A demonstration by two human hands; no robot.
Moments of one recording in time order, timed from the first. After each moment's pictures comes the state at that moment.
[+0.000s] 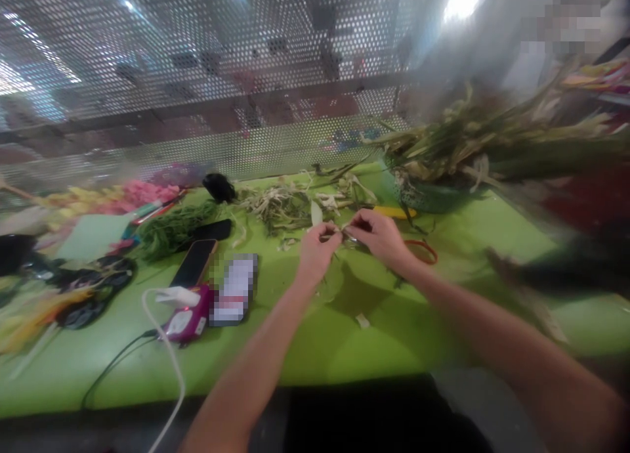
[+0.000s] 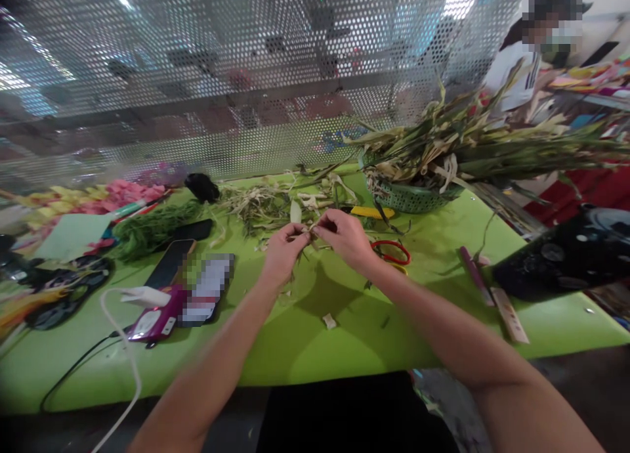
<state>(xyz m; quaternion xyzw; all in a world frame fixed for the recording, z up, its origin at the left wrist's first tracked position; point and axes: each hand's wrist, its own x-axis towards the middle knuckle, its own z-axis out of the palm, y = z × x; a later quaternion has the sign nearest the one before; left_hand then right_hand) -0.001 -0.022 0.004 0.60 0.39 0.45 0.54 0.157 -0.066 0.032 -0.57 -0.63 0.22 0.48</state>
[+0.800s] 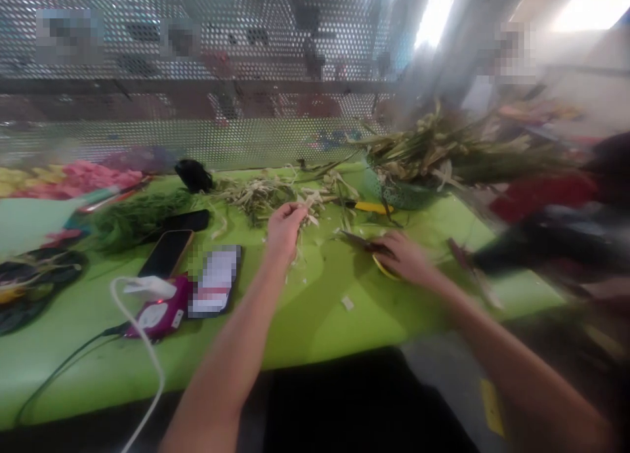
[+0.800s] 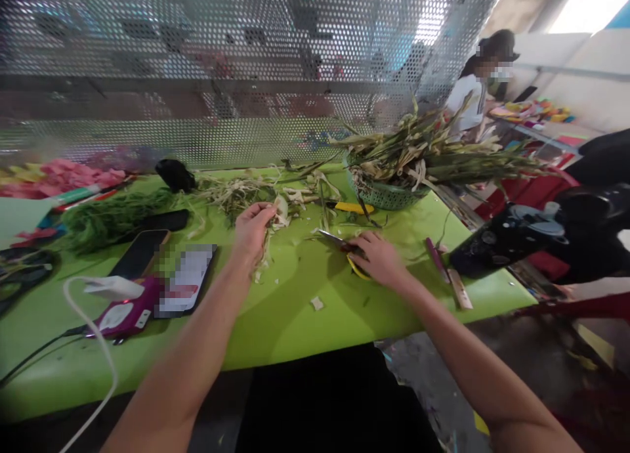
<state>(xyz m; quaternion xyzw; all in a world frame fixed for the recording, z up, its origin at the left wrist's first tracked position) -0.018 0.003 0.019 0.47 0.38 0.56 0.57 0.238 -0.143 -0.016 -0.66 -0.73 0.02 0.18</state>
